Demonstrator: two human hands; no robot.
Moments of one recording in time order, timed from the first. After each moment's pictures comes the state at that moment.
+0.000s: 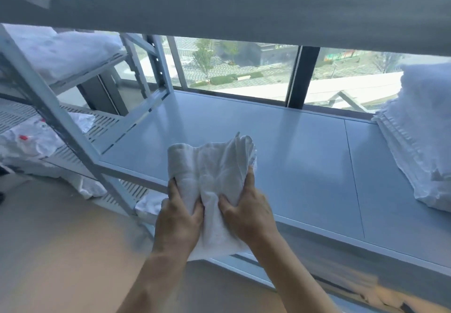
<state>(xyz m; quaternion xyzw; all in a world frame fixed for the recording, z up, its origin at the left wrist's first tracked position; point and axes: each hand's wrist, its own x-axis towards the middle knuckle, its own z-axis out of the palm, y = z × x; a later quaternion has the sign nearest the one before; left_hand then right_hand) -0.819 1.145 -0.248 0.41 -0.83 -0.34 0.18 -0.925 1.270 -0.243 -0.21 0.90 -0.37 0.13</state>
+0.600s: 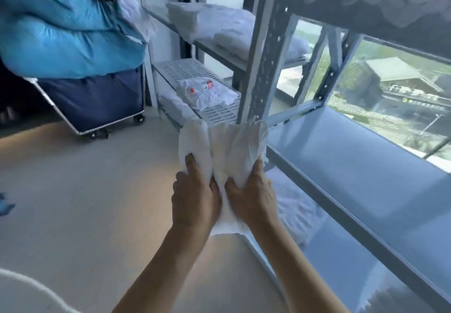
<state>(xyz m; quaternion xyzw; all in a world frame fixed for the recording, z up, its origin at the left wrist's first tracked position) -0.494 0.990 -0.211 0.64 -0.70 -0.20 0.26 -0.616 1.019 -0.219 -0.46 0.82 -0.32 0.10</state>
